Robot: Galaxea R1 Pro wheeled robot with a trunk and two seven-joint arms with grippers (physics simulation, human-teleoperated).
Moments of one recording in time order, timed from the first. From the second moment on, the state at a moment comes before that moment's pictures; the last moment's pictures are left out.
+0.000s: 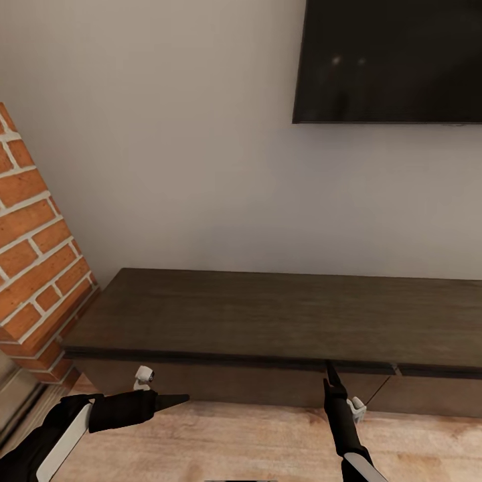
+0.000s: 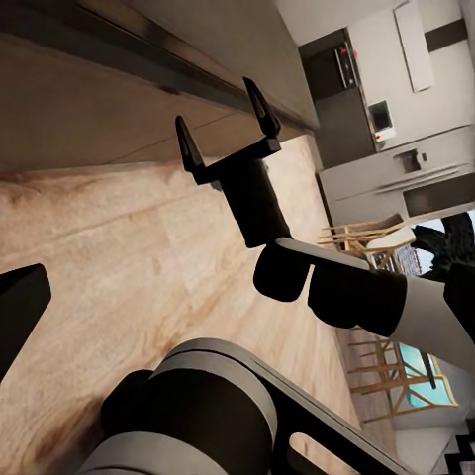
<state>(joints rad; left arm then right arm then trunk) -0.32 0.35 -0.19 -1.12 0.62 0.79 -1.14 -0.42 -0.02 0.14 -0.37 -1.70 -0.17 0.91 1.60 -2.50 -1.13</state>
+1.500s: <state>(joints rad) -0.32 0.35 -0.19 -1.12 0.62 0.79 -1.14 -0.42 -0.02 0.15 -0.37 -1.69 -0.17 0.90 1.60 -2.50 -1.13</state>
